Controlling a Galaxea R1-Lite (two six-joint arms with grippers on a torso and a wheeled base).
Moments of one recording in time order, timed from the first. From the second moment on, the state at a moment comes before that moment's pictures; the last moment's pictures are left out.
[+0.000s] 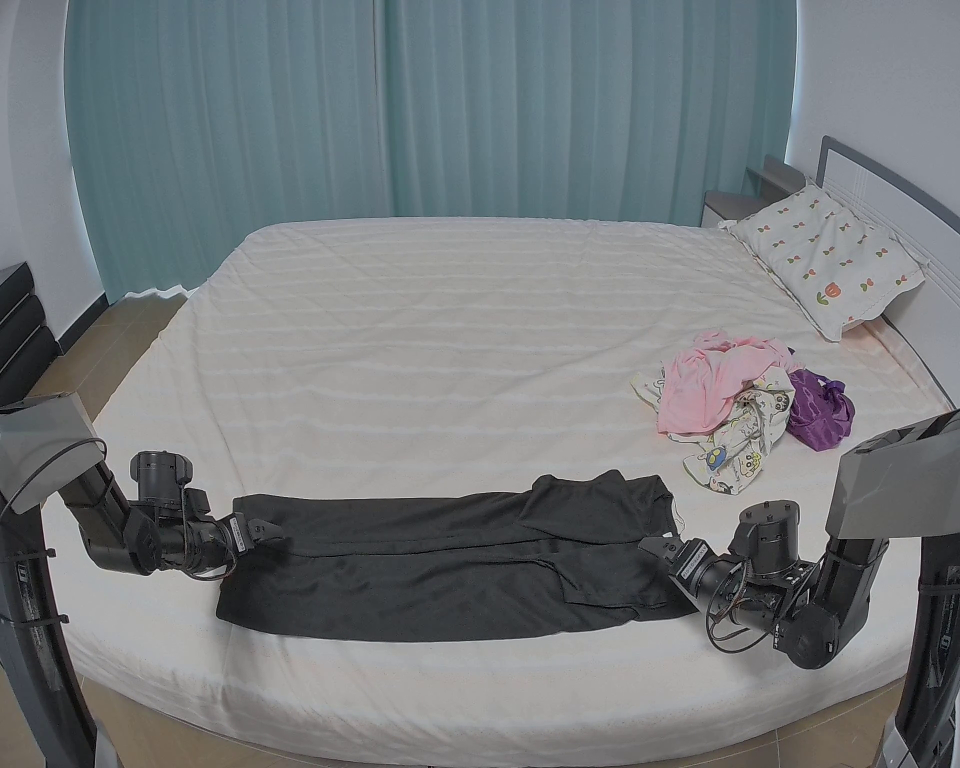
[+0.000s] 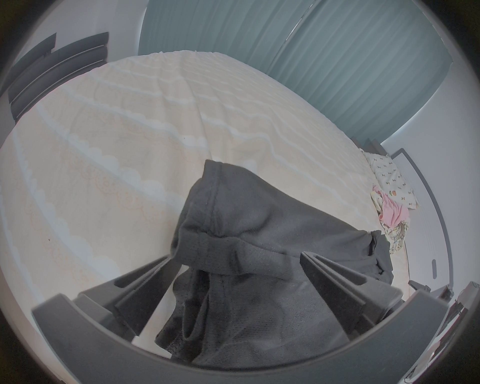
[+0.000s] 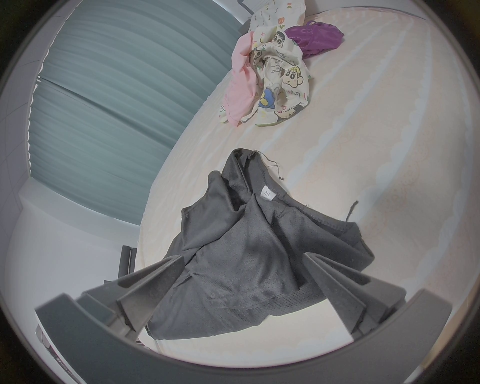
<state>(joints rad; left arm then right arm) 0.13 2.26 -0.79 -0.66 -0.30 -0.33 0.36 2.26 -0.40 -1.31 -0.02 1.00</state>
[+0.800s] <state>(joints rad) 0.15 2.19 -0.73 -0.64 -0.28 -0.25 0.37 2.27 -0.40 -1.31 -0.02 1.00</state>
